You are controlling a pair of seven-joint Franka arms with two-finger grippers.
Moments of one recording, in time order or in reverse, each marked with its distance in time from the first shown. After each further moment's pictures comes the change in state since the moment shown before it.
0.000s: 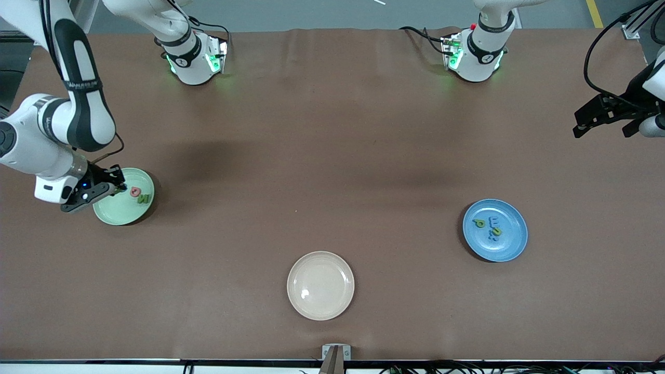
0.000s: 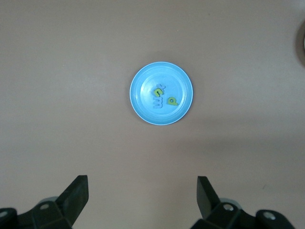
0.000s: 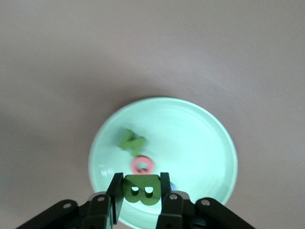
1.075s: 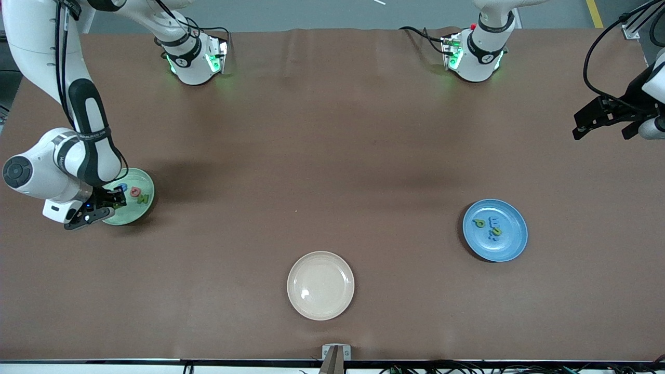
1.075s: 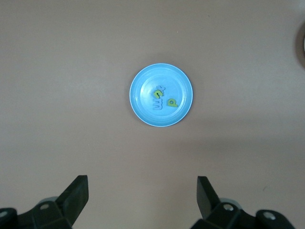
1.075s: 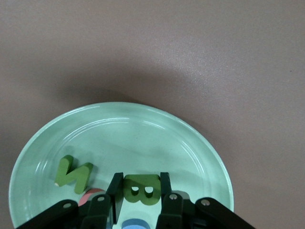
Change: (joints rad) left arm 0.000 0.003 0.000 -0.001 0.000 0.008 0.000; right arm -0.046 0.262 0.008 0.127 0.168 0.063 -0.009
